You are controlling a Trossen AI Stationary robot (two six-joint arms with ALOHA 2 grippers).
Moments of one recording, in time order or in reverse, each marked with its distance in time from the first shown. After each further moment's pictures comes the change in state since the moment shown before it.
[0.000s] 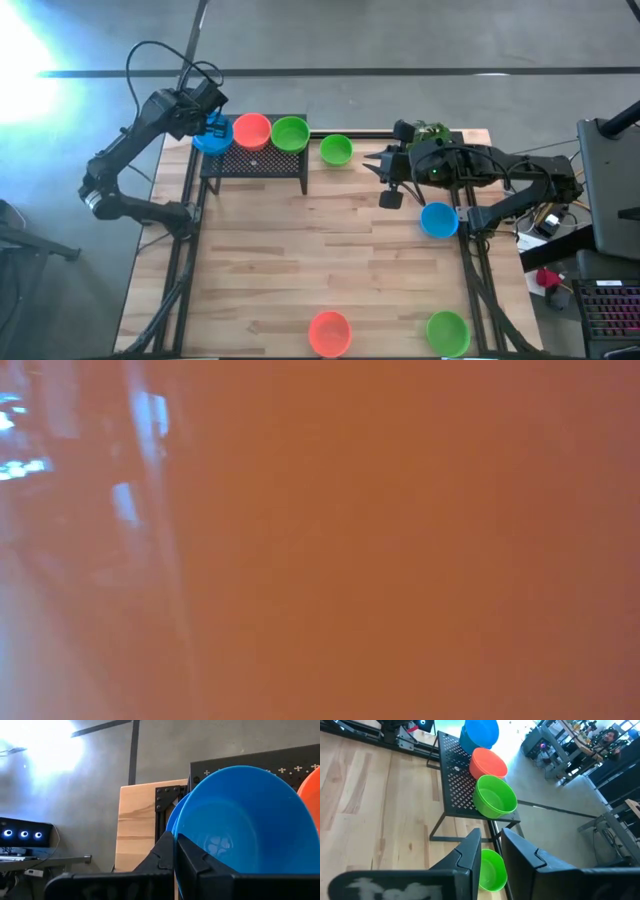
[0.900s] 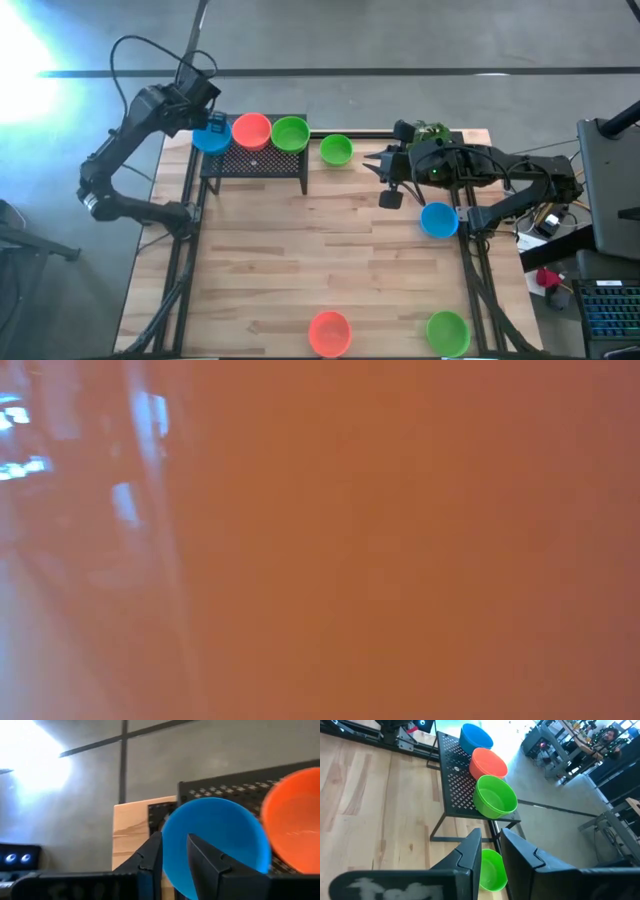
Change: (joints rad) left arm -0.014 -0.012 0.102 0.010 0.021 0.101; right arm 0.000 0.000 0.000 0.000 0.000 0.010
